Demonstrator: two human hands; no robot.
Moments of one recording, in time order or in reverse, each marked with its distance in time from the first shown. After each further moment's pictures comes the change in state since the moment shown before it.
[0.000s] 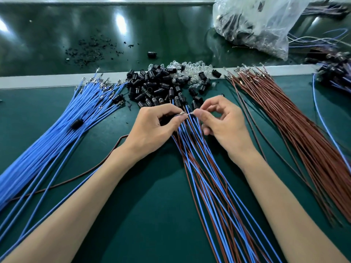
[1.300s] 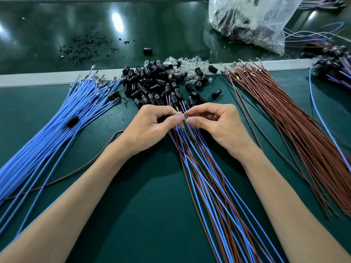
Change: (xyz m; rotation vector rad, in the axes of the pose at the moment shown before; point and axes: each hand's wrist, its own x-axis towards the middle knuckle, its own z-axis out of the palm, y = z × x) left_hand -0.002 0.005 -0.010 -0.011 -0.236 -0.029; right_hand -0.003 0.003 -0.002 0.077 -0.188 -0.045
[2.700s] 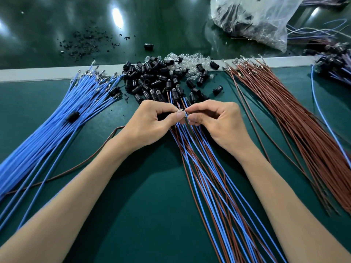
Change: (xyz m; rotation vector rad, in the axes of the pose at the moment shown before) left_hand 0.000 -0.002 0.000 0.018 0.023 0.036; right_hand -0.002 -0.001 0.007 -0.134 0.082 -0.088
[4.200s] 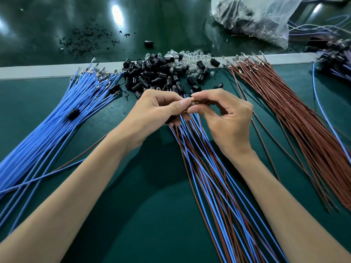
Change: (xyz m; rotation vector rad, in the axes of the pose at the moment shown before) left_hand 0.003 0.025 -0.002 -0.416 -0.021 -0.248; right_hand -0.003 -0.003 0.010 -0.212 0.330 -0.442
